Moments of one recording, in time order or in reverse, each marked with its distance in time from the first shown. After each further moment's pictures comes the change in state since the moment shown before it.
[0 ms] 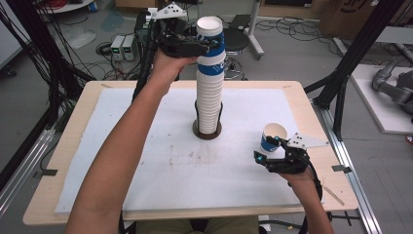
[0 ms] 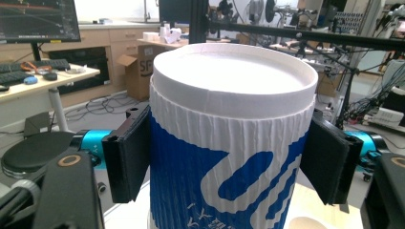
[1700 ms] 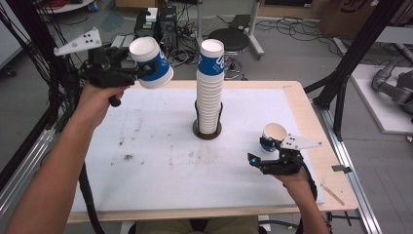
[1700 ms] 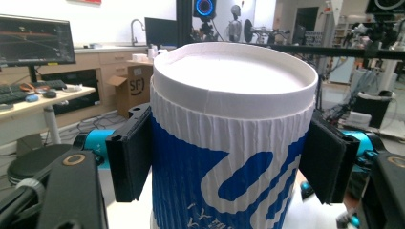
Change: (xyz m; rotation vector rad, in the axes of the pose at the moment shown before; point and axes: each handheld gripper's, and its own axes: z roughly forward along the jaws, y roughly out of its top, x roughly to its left) left arm 0.017 -0.046 -0.155 -0.086 -0.079 0.036; right arm 0.012 0.002 0.010 0.016 0.031 -0.020
